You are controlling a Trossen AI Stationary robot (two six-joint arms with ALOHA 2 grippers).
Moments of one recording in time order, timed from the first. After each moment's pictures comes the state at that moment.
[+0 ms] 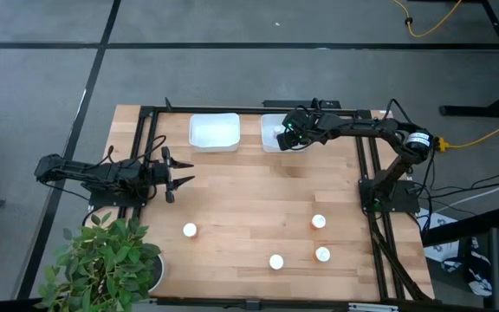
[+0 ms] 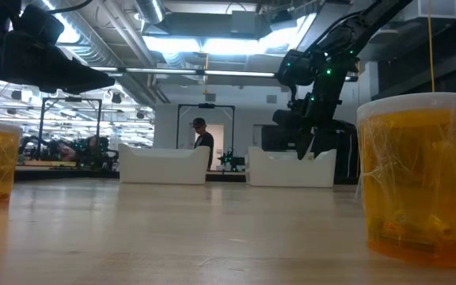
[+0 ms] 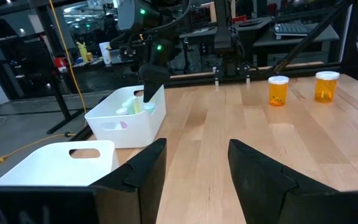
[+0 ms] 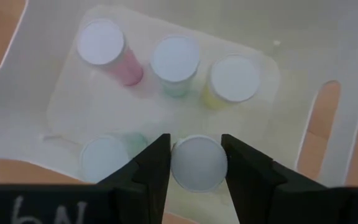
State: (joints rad) left arm -0.10 0.12 0.01 0.05 -0.33 0.11; right arm -0.49 1.67 1.04 -0.54 0.27 0.68
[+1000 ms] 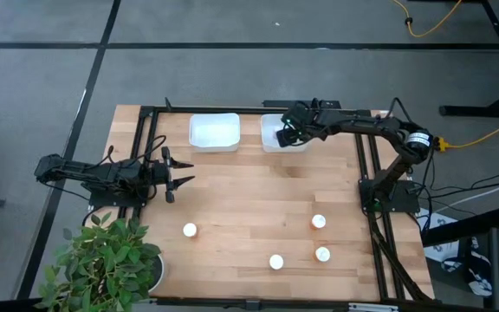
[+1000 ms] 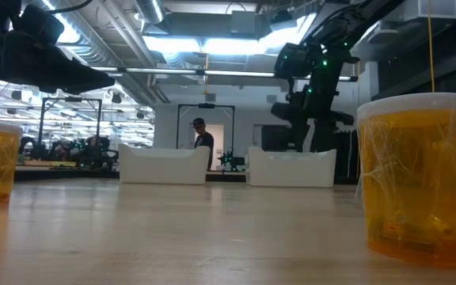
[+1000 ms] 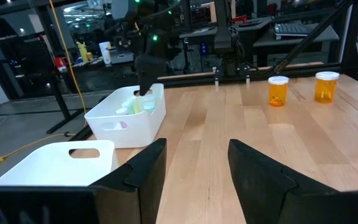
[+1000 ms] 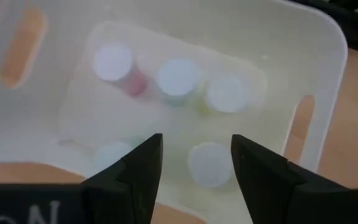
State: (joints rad) left arm -0.10 0.12 0.01 0.05 -0.33 0.11; right arm -0.49 1.67 1.14 -0.65 0.28 0.68
